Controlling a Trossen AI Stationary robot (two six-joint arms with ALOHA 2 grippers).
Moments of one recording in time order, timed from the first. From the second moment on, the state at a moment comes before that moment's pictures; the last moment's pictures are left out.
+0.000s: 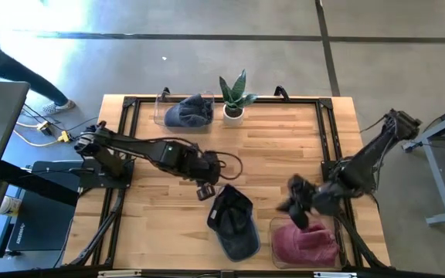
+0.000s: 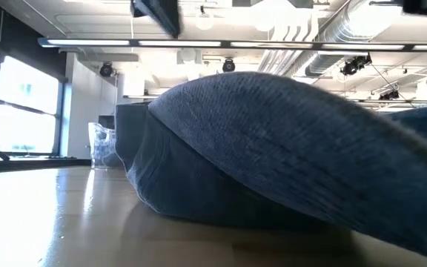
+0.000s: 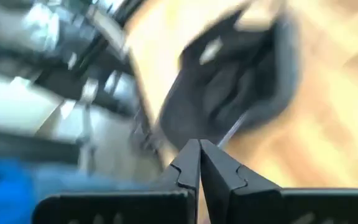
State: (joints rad) left arm -0.25 1.70 1.70 -1.18 -0.28 -0.56; right arm 0.72 1.14 0.94 -0.49 0.34 1.22
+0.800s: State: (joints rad) left arm -0.22 1.40 0.88 -0.48 -0.19 -0.82; right arm 0.27 1.20 0.94 -0.36 -0.04 1.14
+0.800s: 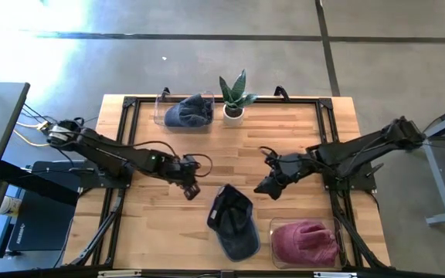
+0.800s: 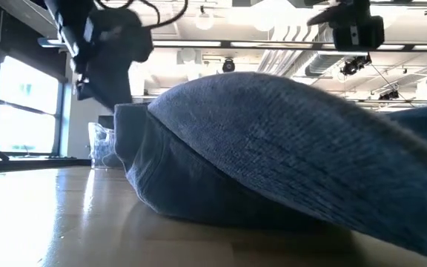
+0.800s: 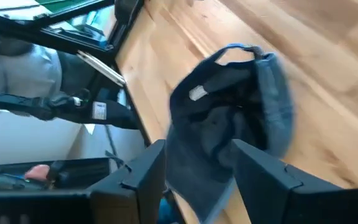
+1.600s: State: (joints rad) left arm -0.05 1.55 0.86 -0.04 0.23 -0.63; right arm 0.28 1.35 0.97 -0.46 0.09 1.30
